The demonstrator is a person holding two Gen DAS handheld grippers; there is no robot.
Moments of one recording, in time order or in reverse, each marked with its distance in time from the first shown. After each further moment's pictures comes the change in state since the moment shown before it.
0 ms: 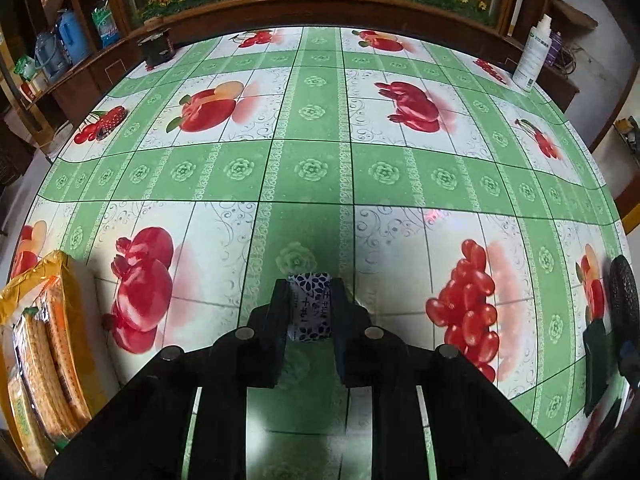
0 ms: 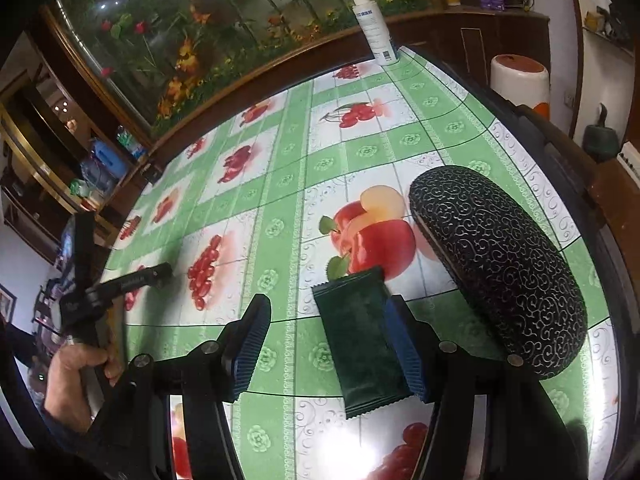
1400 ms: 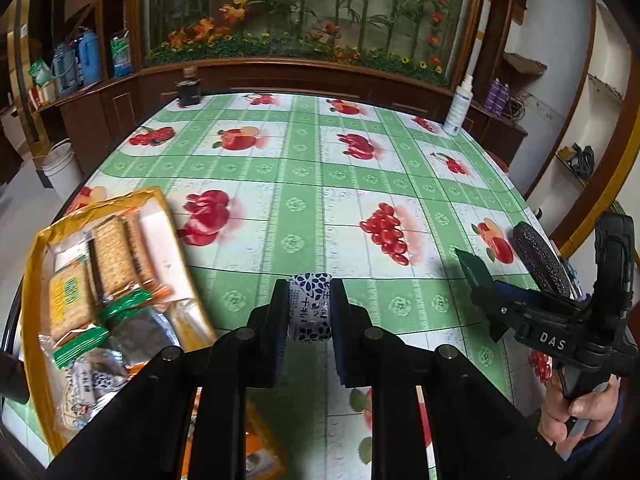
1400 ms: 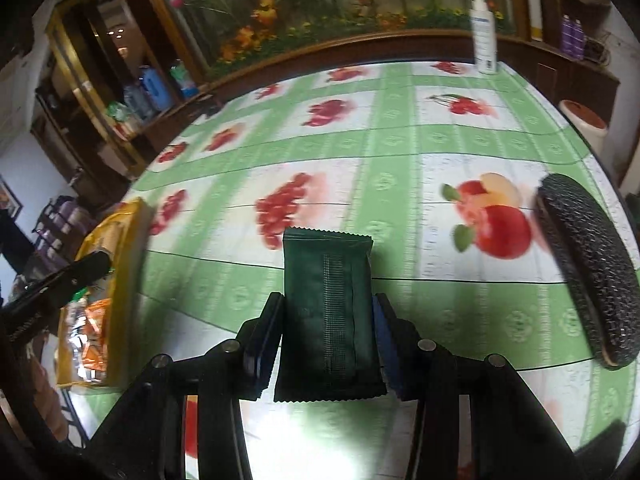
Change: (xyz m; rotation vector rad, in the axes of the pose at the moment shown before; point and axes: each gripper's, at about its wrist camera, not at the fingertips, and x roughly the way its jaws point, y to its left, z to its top) left arm -0.133 0.036 -0.105 -0.048 -0.243 -0.145; right arm 0.023 0.091 -0.039 -0.274 0.045 0.111
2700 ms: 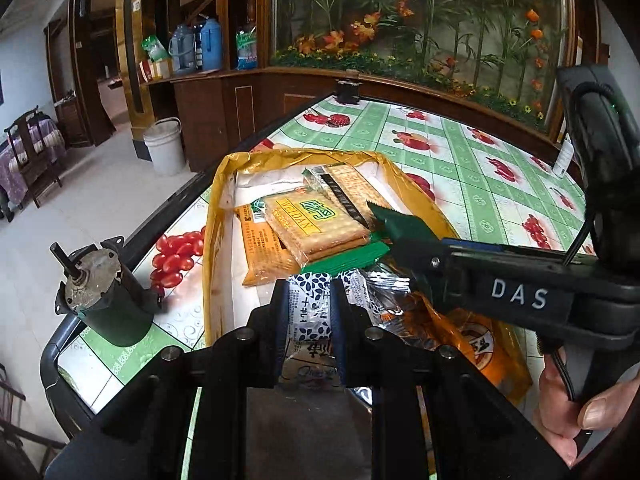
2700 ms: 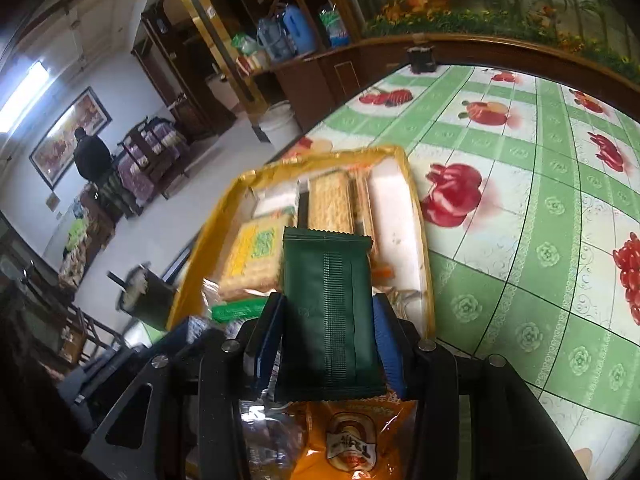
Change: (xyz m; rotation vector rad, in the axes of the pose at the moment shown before) left arm -0.037 0.140 -0.078 -0.187 -0.108 0.306; right arm 0.096 0.261 -0.008 -0.301 0.110 0.268
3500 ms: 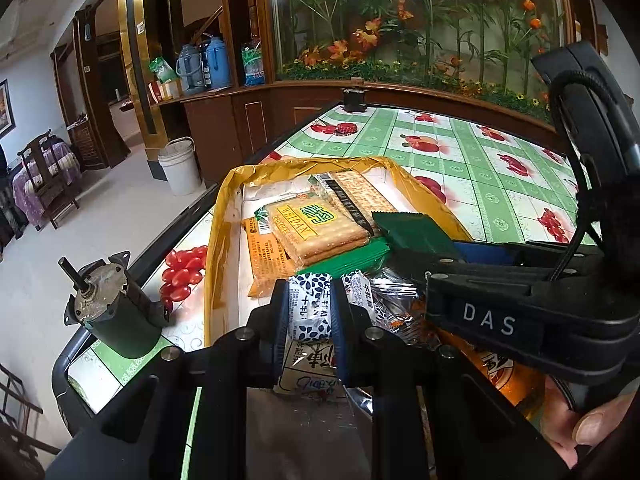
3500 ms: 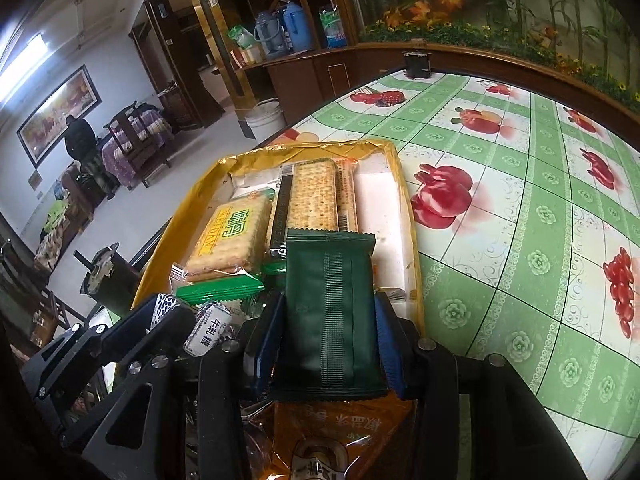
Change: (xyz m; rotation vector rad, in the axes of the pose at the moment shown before) left arm 0.003 -0.012 -0.003 0.055 -0.049 0.078; right arm 0.008 0.002 -0.007 -0.062 -0.021 -0.073
